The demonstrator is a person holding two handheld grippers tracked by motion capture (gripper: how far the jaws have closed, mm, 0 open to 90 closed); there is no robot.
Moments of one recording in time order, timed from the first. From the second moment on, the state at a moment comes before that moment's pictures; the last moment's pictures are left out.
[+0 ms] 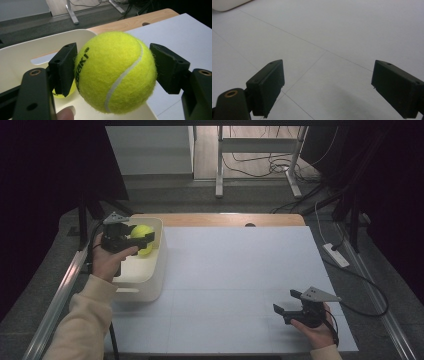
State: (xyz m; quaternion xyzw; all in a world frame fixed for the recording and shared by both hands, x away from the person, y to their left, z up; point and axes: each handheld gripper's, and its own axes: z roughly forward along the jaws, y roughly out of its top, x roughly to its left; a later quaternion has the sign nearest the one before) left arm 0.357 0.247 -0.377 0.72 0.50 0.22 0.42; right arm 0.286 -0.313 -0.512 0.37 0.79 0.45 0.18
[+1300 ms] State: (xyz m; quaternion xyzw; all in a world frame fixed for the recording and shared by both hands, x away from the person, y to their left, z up) left arm 0.389 0.282 -0.398 0.72 0.58 0.21 0.32; right arm 0.286 -0.313 -0.512 0.37 0.79 0.45 0.18
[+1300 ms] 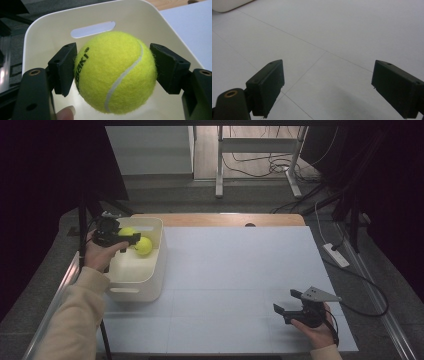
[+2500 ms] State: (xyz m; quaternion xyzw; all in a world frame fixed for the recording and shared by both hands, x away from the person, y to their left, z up) left arm 0.345 0.265 -0.388 0.72 0.51 0.18 0.43; right arm 0.290 -0.314 -0.512 0.37 0.79 0.46 0.18
